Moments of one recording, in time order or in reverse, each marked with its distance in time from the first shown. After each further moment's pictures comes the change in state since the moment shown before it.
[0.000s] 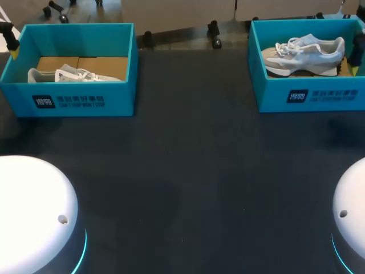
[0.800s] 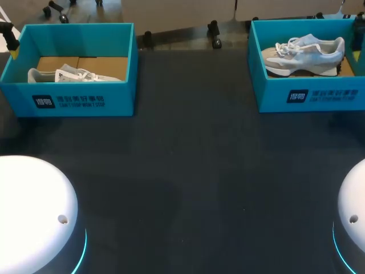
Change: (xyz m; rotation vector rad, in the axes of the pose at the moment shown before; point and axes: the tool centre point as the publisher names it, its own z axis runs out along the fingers) left arm 0.000 0.000 0.000 0.000 0.000 0.000; right arm -0.048 0.044 0.002 0.034 -0.105 0.294
